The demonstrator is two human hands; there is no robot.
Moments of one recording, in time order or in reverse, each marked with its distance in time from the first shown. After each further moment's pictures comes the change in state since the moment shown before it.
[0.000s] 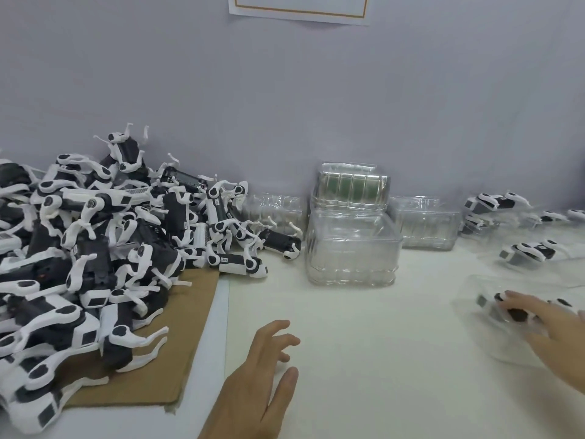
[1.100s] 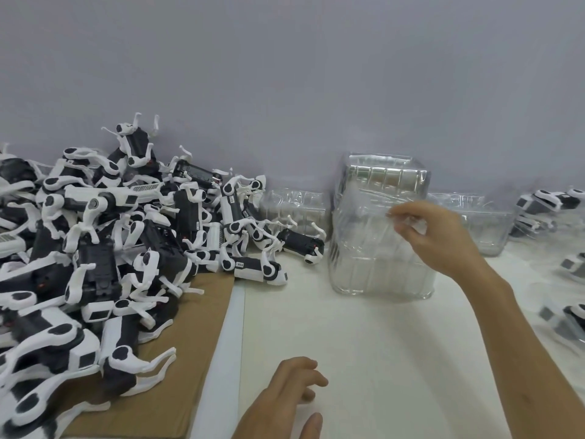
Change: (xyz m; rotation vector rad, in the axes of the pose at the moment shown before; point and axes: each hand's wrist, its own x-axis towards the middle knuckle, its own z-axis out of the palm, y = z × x) left_hand 0.010 -0.025 0.012 -0.034 -0.184 -0.200; right_hand 0.101 -0.197 0.061 0.328 0.046 -0.562
